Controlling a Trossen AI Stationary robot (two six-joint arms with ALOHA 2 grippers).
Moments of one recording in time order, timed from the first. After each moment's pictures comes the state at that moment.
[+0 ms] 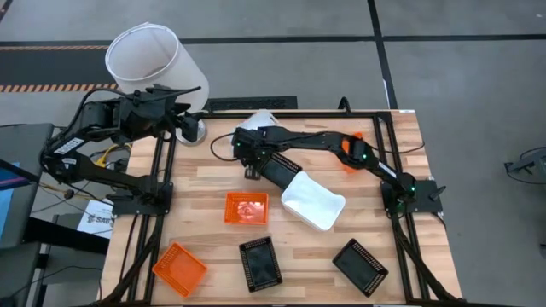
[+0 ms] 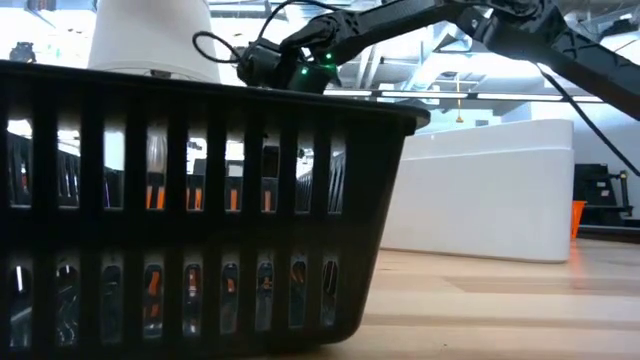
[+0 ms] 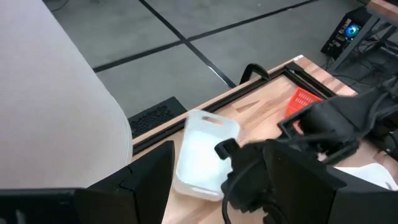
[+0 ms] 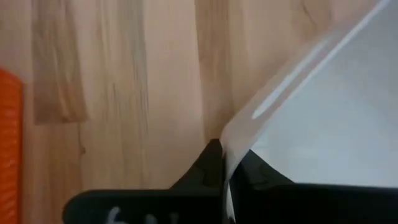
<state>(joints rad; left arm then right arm) 0.16 1.10 1.68 -1.23 -0.56 -0.57 -0.22 2.44 2.23 -0.85 0.03 -0.17</state>
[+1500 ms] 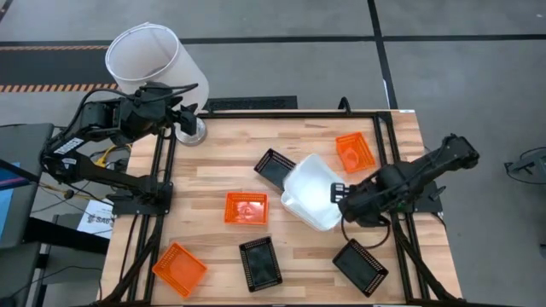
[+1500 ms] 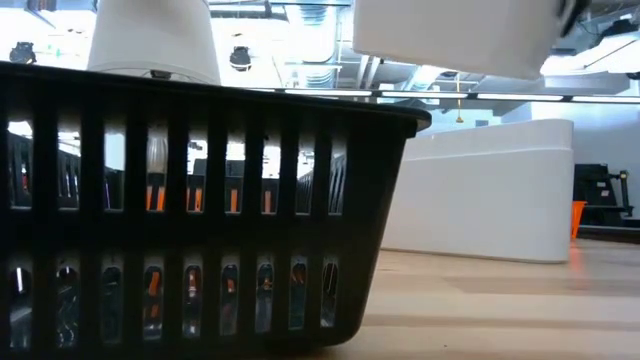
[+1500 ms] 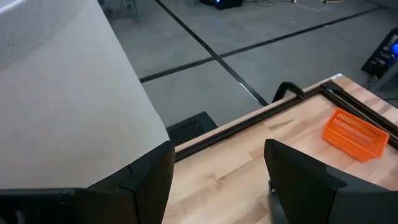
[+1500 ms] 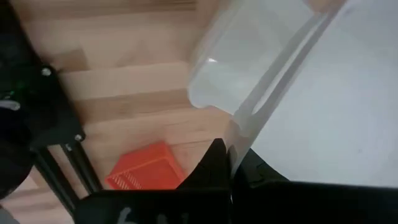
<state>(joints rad) 0.16 1.10 1.68 -1.25 -0.72 -0.58 0.44 1.42 1.47 -1.57 0.29 -1.09</state>
